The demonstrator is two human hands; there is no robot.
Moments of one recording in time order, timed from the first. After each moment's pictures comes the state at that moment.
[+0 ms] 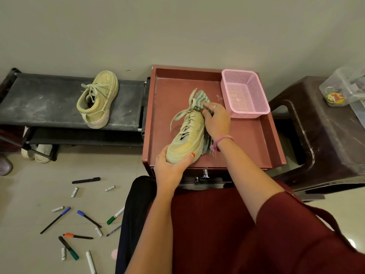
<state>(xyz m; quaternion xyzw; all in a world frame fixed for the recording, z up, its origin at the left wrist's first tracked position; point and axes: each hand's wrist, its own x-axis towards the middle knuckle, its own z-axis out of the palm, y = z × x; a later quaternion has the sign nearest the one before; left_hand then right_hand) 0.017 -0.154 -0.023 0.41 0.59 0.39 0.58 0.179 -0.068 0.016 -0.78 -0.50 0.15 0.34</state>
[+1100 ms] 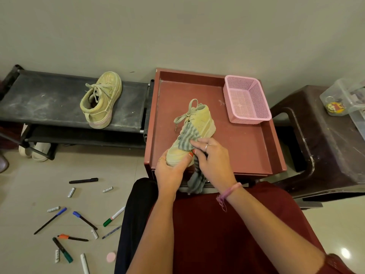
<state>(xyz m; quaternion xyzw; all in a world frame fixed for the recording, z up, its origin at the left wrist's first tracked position) 0.018 -0.153 -0.022 0.36 0.58 0.43 0.60 0.137 -0.161 0.031 -0.72 -0.61 0.19 0.29</state>
